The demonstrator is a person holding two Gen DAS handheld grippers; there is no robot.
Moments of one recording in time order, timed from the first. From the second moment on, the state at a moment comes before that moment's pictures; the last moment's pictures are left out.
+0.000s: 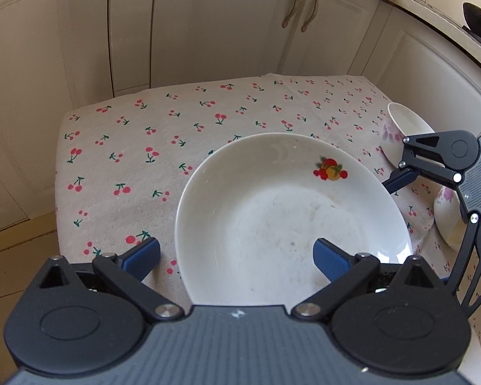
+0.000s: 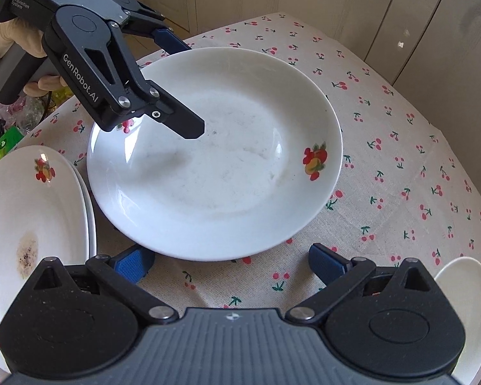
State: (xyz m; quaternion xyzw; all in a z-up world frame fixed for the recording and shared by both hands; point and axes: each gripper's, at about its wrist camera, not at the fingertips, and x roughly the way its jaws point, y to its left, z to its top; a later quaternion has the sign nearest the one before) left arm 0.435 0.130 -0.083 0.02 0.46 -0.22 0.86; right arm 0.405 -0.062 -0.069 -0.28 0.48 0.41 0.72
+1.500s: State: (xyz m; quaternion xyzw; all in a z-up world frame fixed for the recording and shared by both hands) left arm 0.439 0.133 -0.079 0.00 0.43 -0.26 0.86; right arm 0.391 -0.071 -0.058 -0.26 0.39 0.45 0.76
